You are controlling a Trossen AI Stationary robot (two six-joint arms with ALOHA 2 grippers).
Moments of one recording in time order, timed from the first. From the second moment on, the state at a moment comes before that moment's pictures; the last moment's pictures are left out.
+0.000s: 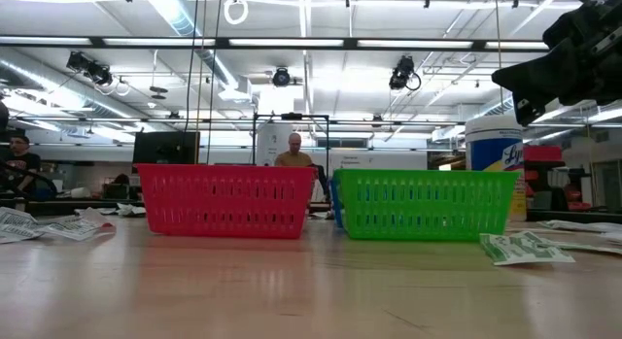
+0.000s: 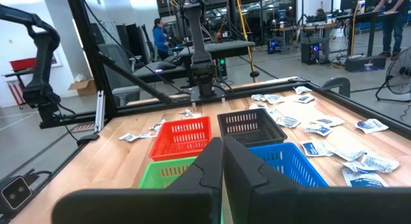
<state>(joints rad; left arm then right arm) 0.03 0.83 0.98 -0.01 -0.44 0.15 0.00 0.01 0.02 0.01 -0.01 0.14</state>
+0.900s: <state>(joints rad) 0.38 1.01 0.98 -0.35 -0.35 0.20 0.00 0.01 0.02 0.01 -0.01 0.14</state>
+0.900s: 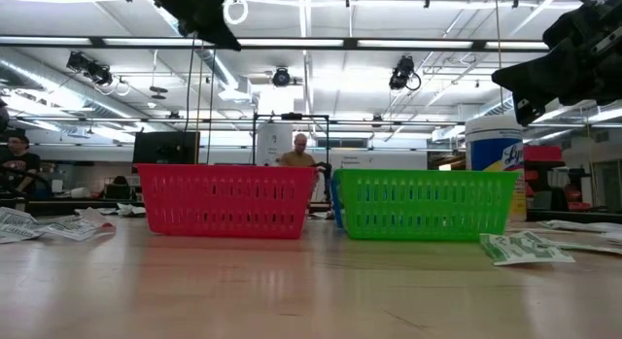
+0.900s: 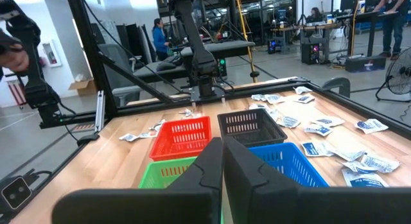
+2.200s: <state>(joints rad) 0.51 1.21 0.98 -1.01 -0.05 0.14 0.00 0.01 0.02 0.01 -0.01 0.14</state>
